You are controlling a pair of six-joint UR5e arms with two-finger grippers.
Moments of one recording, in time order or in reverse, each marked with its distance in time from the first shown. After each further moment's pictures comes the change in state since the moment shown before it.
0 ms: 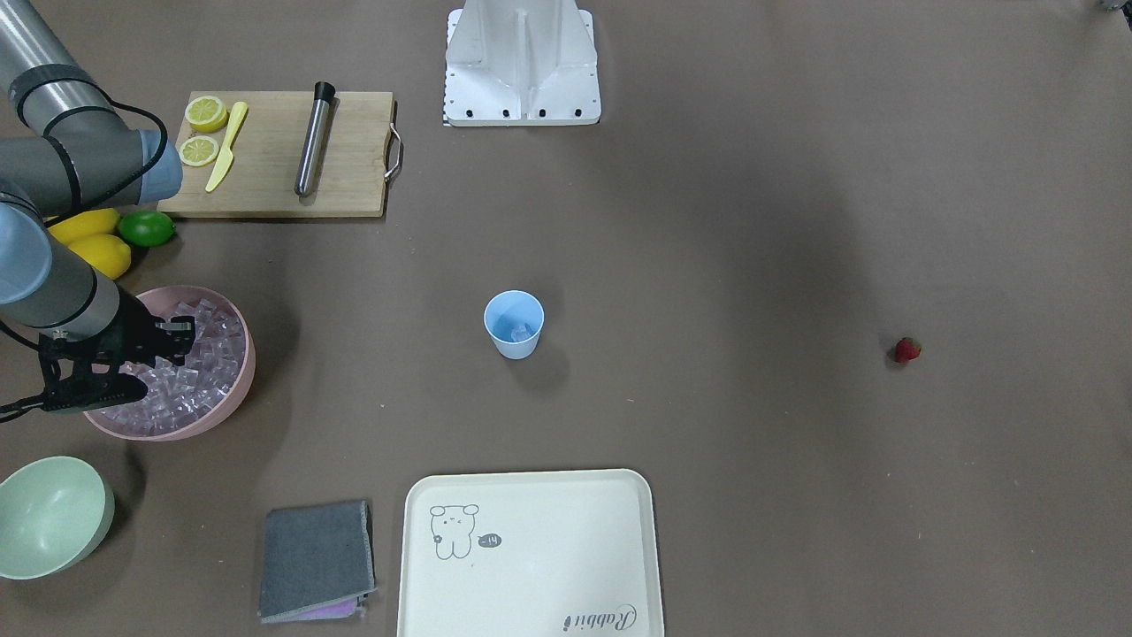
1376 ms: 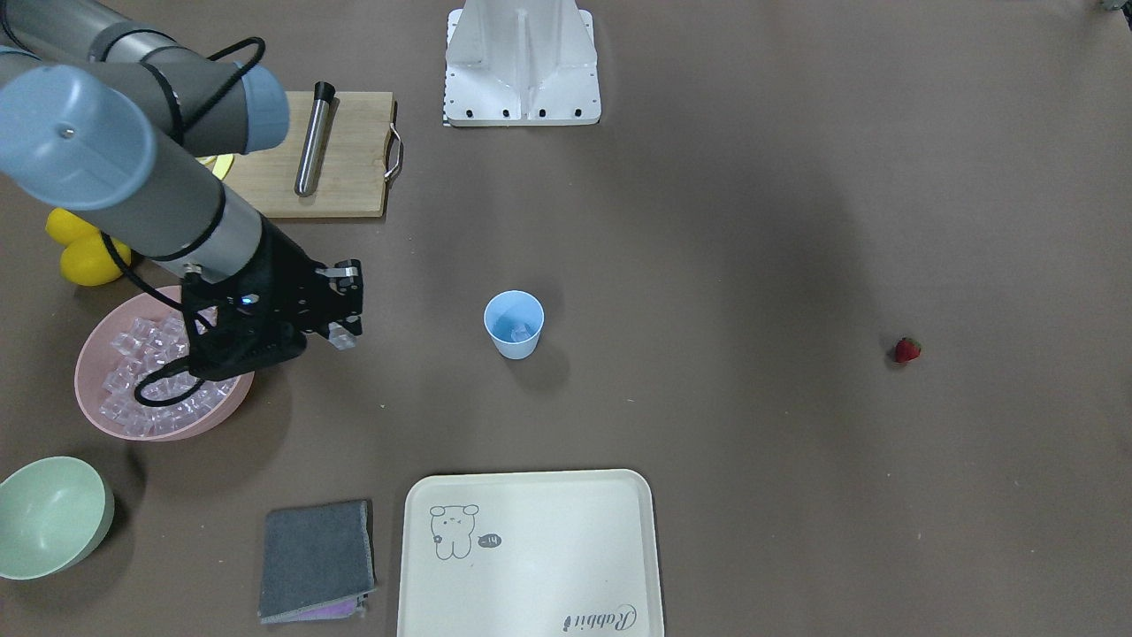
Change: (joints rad) left arm 0.000 -0.007 -0.002 0.000 0.000 0.000; right arm -0.132 0.374 -0.096 0.276 0.056 0.445
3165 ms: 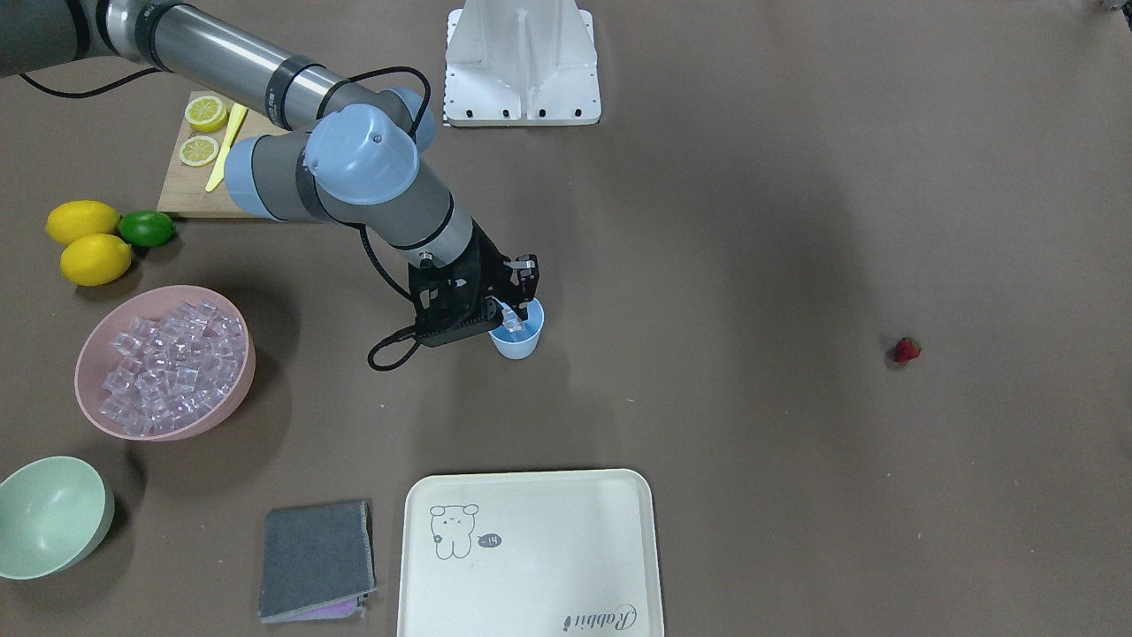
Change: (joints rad) left arm 0.000 0.009 0.001 0.000 0.000 0.002; right arm -0.159 0.061 -0.061 0.115 -0.104 0.193
